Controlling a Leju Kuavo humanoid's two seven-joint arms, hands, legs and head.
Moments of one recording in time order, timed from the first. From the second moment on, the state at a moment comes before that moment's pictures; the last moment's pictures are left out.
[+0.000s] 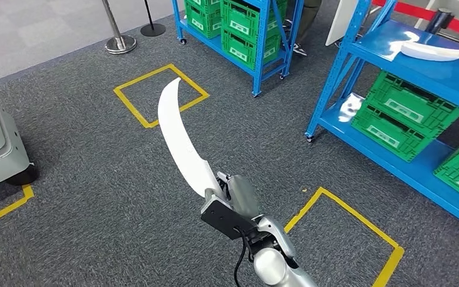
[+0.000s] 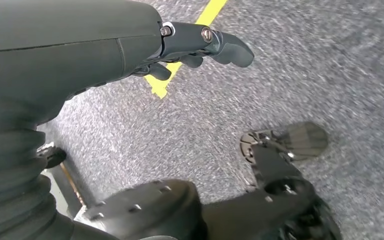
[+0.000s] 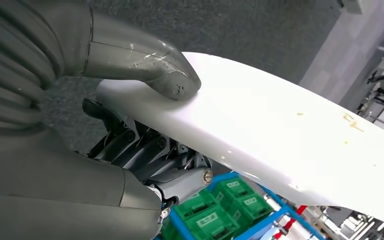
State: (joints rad) left arm -0.11 -0.16 0.90 -0.21 -0.99 -0.12 -0.11; right arm -0.02 0.12 0.56 -1.46 0.73 -0.20 -0.36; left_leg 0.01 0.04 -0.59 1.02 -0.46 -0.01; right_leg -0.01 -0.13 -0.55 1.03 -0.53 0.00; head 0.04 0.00
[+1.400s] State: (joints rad) left arm -0.11 -0.17 0.91 -0.21 -0.97 -0.12 -0.12; right arm -0.01 0.13 0.55 -1.44 0.76 -0.21 -0.34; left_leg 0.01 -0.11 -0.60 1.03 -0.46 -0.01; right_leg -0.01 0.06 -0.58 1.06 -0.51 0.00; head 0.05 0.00
